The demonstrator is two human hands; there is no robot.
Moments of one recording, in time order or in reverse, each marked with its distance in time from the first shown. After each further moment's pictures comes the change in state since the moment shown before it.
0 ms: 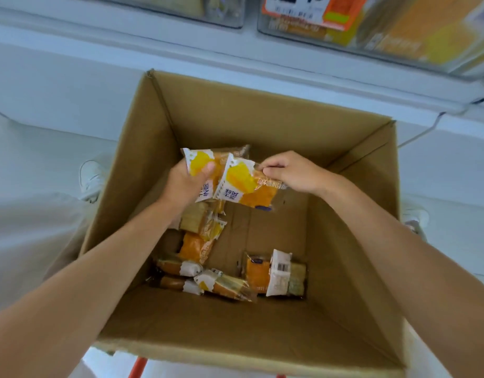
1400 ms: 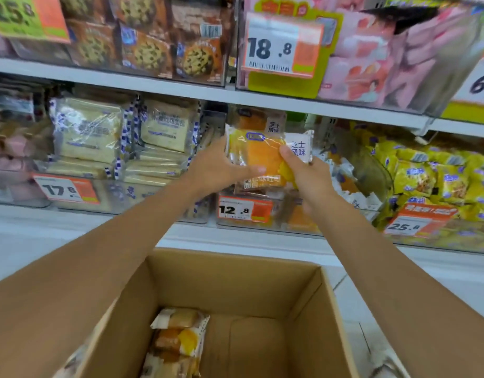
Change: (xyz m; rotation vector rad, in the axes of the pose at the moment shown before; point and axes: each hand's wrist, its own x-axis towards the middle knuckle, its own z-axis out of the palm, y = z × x) left_hand -0.004 0.342 0.018 0.341 -0.112 0.687; right_hand -0.069 -0.151 -0.205 0.821 0.983 -0.154
